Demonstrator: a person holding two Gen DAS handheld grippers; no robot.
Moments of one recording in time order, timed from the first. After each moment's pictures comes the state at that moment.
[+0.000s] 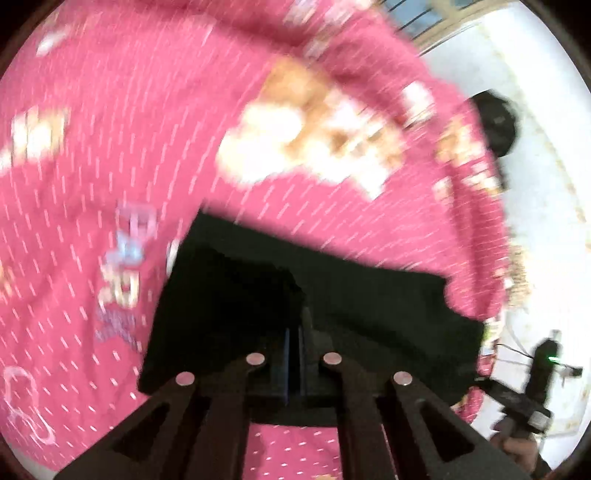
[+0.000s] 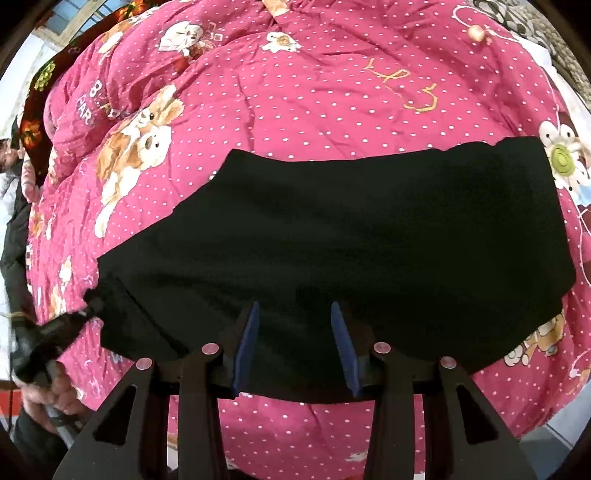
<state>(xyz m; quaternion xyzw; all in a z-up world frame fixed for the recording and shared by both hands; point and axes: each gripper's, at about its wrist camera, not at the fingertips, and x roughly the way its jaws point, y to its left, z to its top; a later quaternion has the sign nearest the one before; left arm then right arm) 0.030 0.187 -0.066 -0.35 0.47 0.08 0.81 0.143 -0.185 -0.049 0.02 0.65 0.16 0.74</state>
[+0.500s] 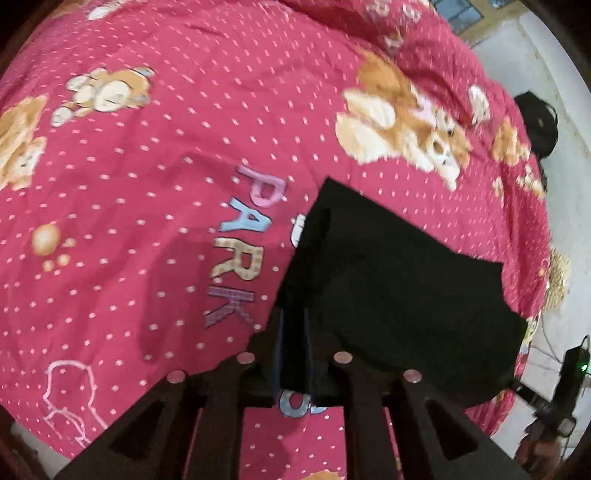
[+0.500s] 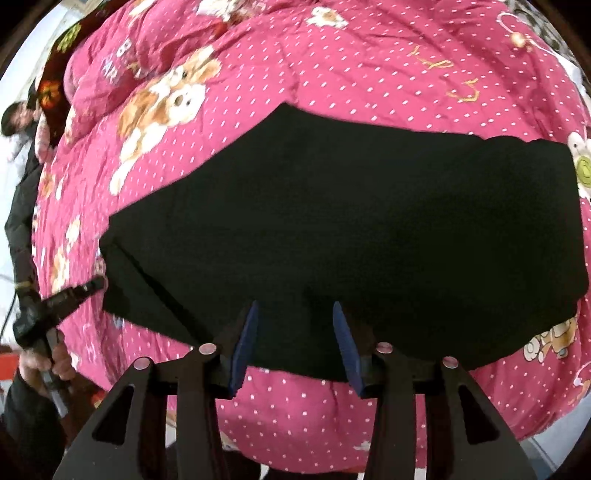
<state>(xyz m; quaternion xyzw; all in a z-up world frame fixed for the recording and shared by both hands) -0.015 0.238 -0.111 -0.34 0.53 0.16 0.76 0.119 -0.160 -0.059 -0.02 0.66 0.21 0.72</state>
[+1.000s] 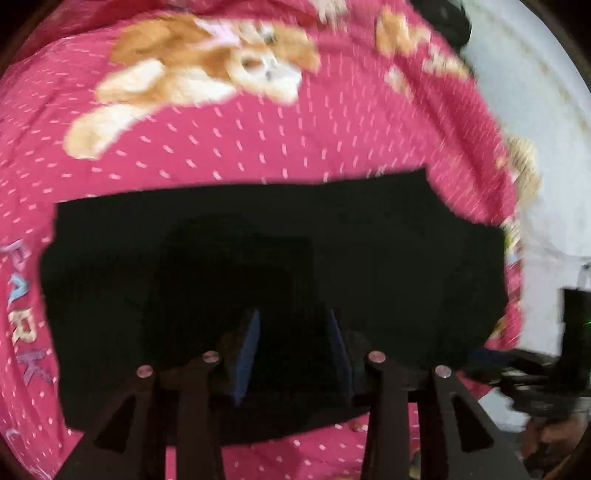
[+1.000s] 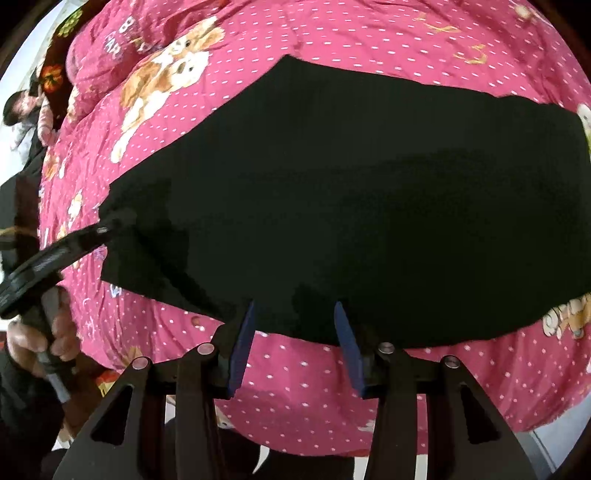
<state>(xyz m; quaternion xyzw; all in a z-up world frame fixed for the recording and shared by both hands) 0.089 0.103 -0.121 -0.21 0.59 -0.01 0.78 0.101 -0.173 -0.076 -0.01 0.69 0.22 0.69</state>
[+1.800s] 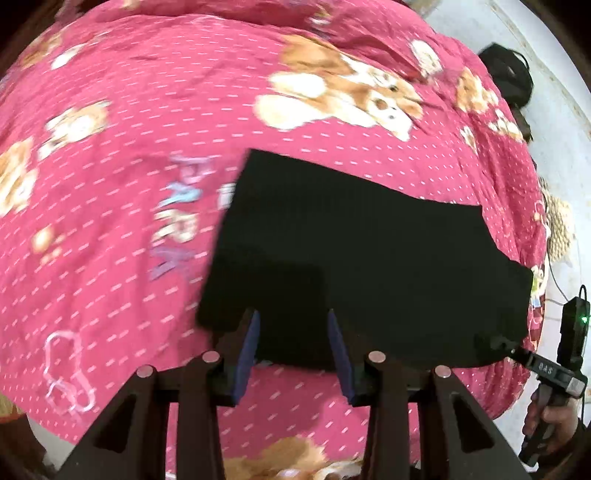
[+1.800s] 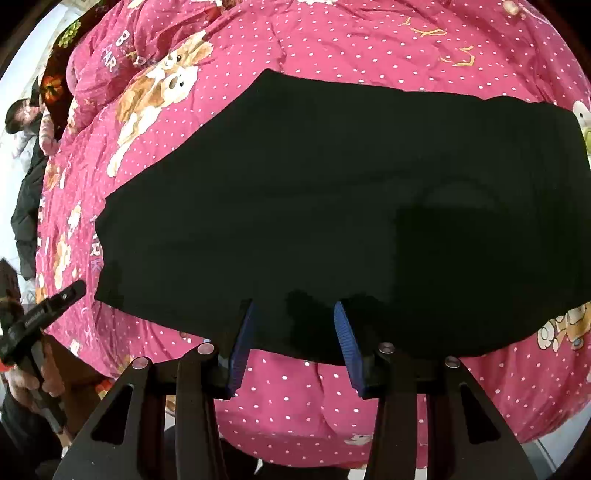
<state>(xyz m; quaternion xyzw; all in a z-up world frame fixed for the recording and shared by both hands) 0.001 0.167 -0.090 -0.27 0.56 0.12 0.78 0.110 -0.183 -0.080 0.00 0.67 0.23 0.70</state>
